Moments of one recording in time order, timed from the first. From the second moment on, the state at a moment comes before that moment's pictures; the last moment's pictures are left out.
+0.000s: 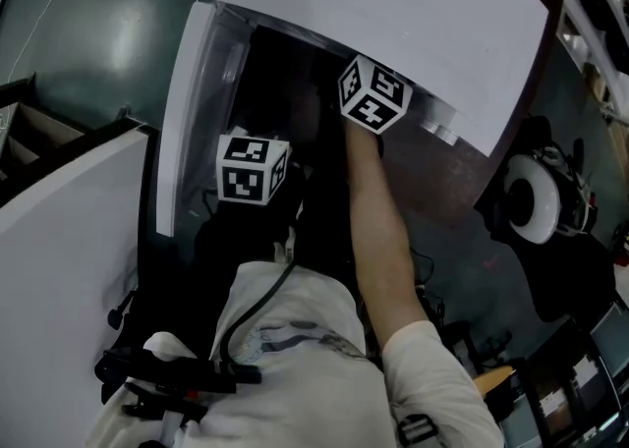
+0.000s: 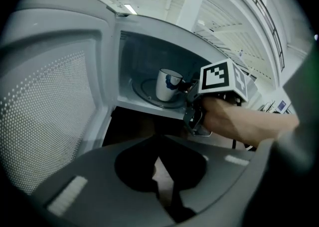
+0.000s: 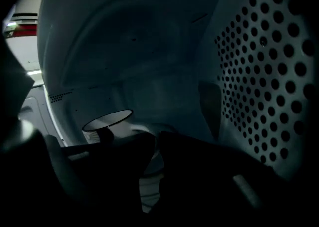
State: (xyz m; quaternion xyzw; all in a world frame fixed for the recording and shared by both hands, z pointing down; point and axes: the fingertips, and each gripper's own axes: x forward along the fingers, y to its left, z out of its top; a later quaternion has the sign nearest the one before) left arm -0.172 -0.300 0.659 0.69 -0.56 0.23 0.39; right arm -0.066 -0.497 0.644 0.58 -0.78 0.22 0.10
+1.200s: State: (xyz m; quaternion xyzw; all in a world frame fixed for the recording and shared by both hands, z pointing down) left arm -0.153 -0.279 0.646 0.72 -0.55 0.21 0.38; right arm -0.071 -0.420 0.634 0.53 -0.81 0.18 0.17
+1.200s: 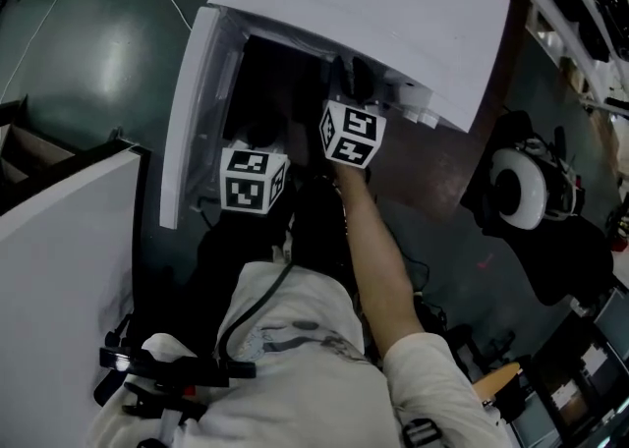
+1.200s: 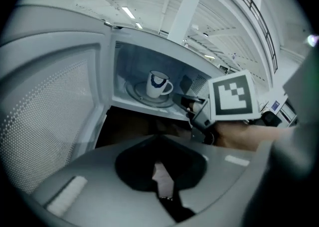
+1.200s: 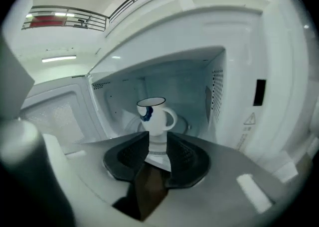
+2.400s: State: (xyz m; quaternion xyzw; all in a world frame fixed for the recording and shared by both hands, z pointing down) left arm -0.077 -0.176 0.544 0.80 -0.54 0.13 0.24; right arm 0.017 -0.161 0.541 0.51 -0.83 0.17 0.14
